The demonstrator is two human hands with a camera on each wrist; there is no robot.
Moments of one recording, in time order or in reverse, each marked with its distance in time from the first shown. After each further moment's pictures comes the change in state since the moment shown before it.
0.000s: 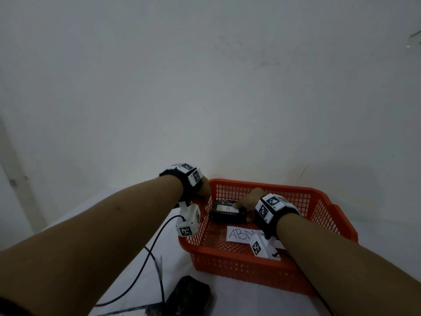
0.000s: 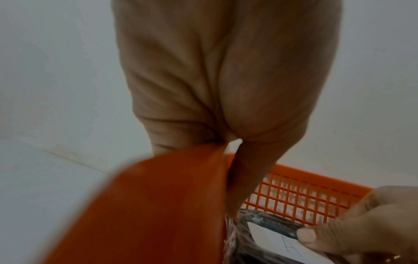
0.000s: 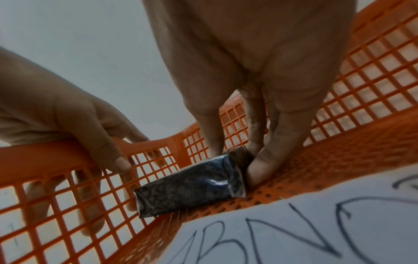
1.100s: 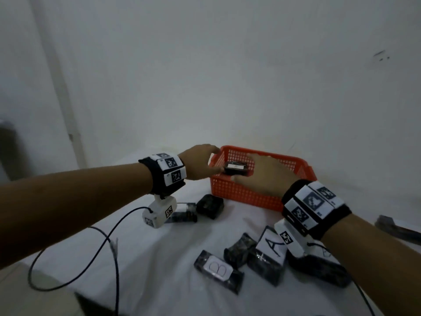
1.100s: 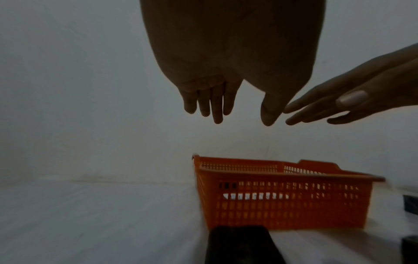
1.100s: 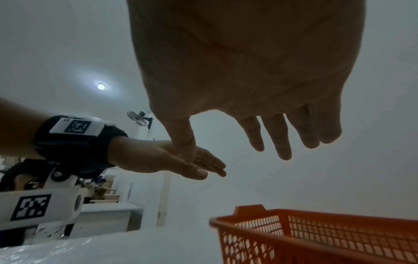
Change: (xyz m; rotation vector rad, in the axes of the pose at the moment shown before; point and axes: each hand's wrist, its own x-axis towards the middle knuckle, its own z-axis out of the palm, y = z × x) left_hand -0.225 -0.097 0.076 0.234 0.606 0.598; right_hand -0.304 0.031 -0.027 -0.497 0.194 -0.633
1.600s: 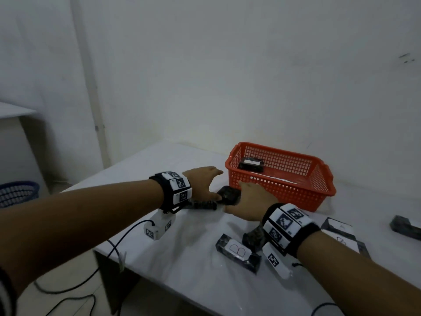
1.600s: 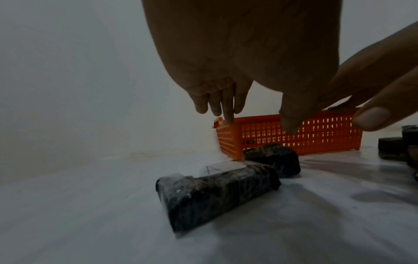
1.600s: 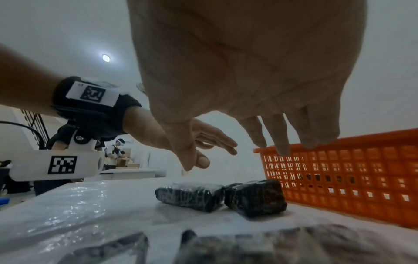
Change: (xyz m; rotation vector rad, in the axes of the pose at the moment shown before) left_hand -0.069 -0.032 0.047 0.127 -0.196 -0.047; right_hand -0.022 -0.043 0.093 -0.110 -0.217 0.030
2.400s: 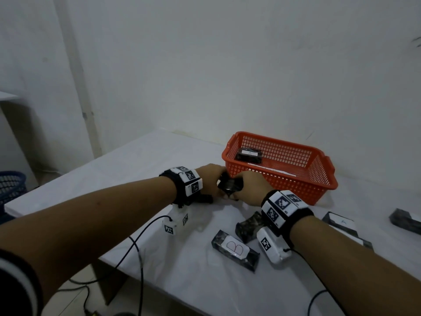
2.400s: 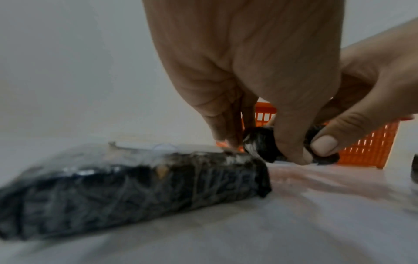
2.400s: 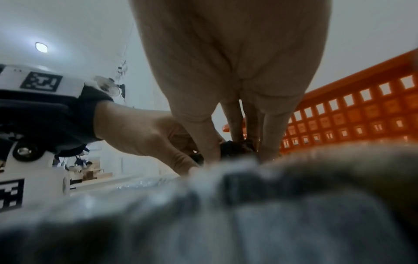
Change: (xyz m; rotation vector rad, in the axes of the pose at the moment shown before) left_hand 0.033 0.023 0.015 -0.284 -0.045 0.020; right_hand 0.036 0.016 0.003 0.227 0.018 -0.020
